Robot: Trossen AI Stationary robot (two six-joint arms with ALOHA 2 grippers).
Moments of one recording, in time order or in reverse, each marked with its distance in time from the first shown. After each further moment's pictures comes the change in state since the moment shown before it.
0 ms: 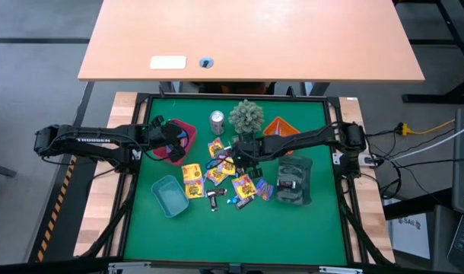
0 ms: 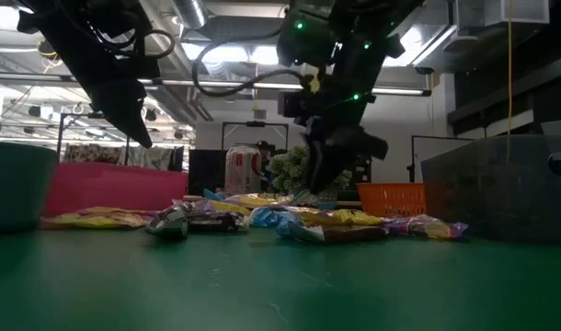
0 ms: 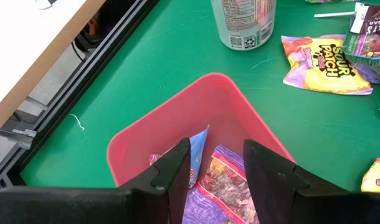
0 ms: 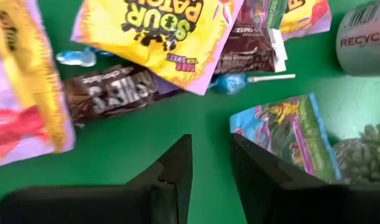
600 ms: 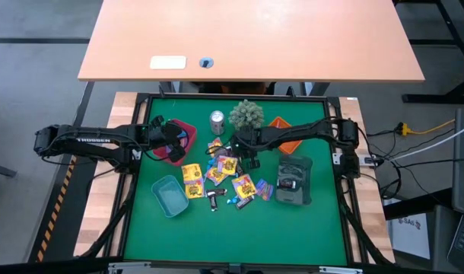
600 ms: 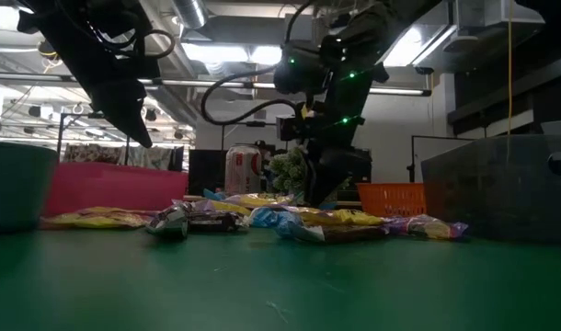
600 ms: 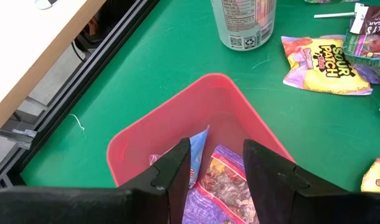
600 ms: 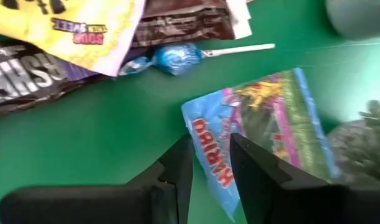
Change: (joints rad) left arm 0.000 0.000 0.000 0.000 0.000 0.000; right arm -0.107 0.051 0.000 0.042 -0.060 -0.002
